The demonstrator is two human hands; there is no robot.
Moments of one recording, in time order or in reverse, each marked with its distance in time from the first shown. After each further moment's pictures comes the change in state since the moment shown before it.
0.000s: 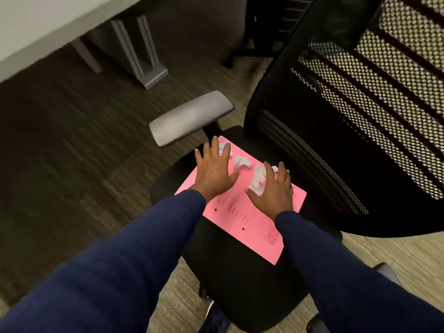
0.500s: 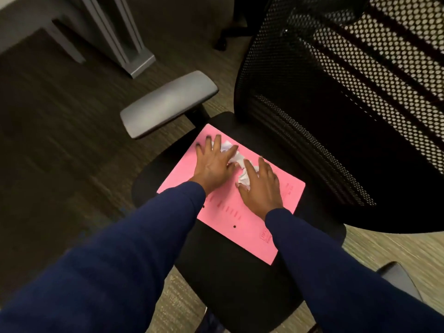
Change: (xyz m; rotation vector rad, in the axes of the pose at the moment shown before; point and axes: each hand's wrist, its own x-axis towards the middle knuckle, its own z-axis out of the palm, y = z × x) left_hand 0.037 0.017 0.059 0.081 -0.105 0.108; right_hand 0.026 0.033 0.046 -0.129 -0.002 -0.218
